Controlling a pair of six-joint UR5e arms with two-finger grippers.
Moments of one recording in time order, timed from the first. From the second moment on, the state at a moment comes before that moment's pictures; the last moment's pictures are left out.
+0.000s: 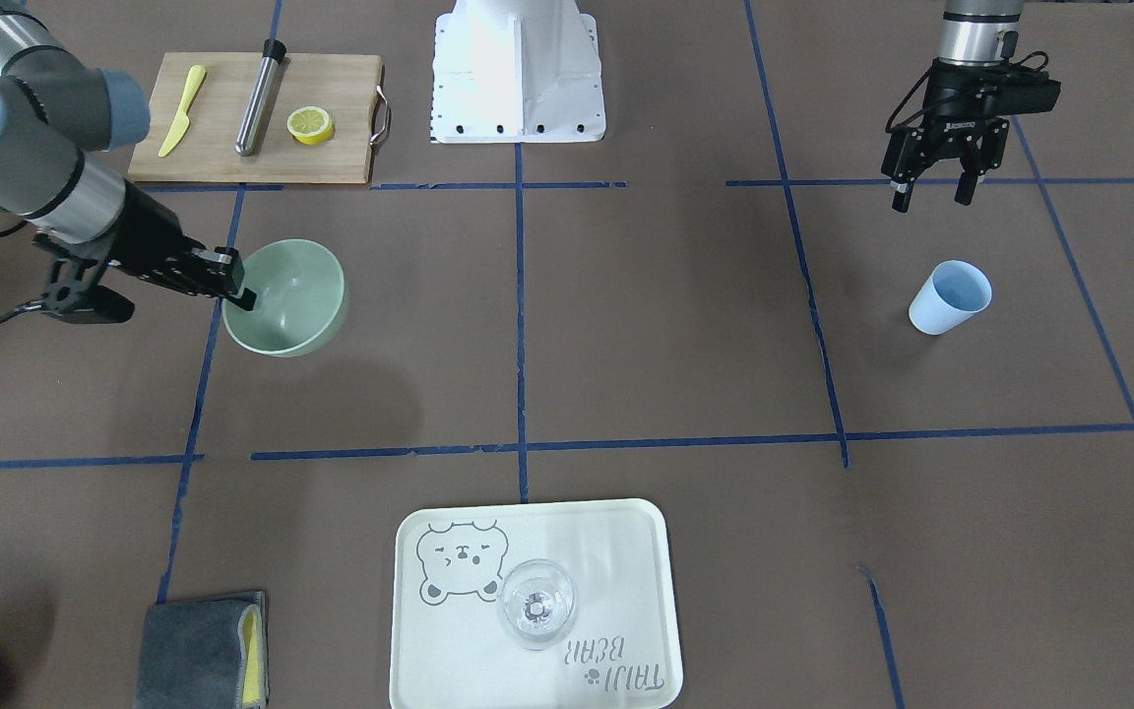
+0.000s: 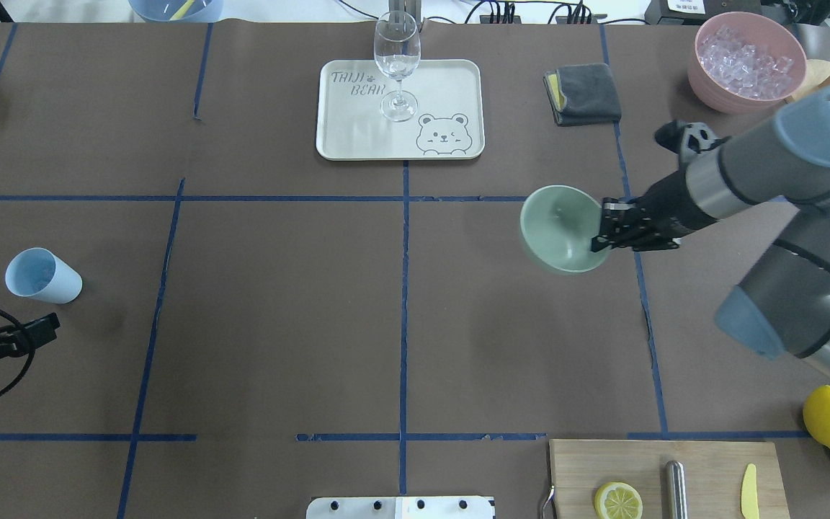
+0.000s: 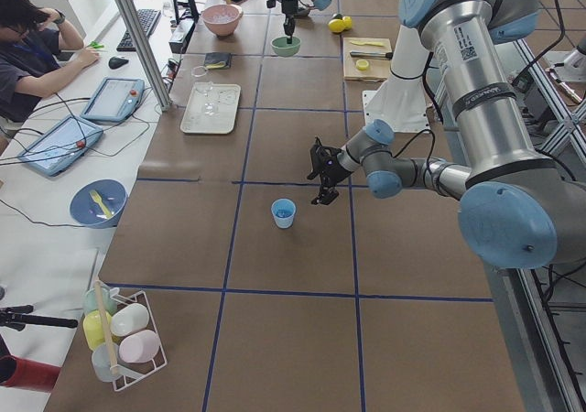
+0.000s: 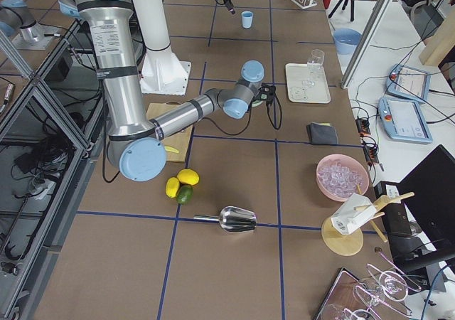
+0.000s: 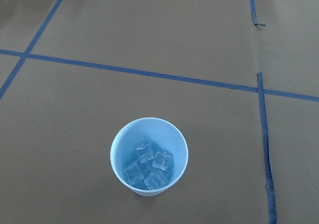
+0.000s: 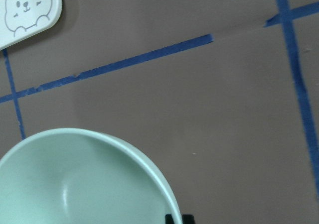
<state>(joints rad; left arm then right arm) -0.29 -1.07 -2.14 -2.37 -1.17 -1.54 0.81 -1.31 1.79 -1.04 2.28 1.40</state>
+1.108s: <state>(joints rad) -0.10 -1.08 -1.91 -2.42 -0.75 -1.77 0.54 -0.71 1.50 -1.35 2.06 1.66</state>
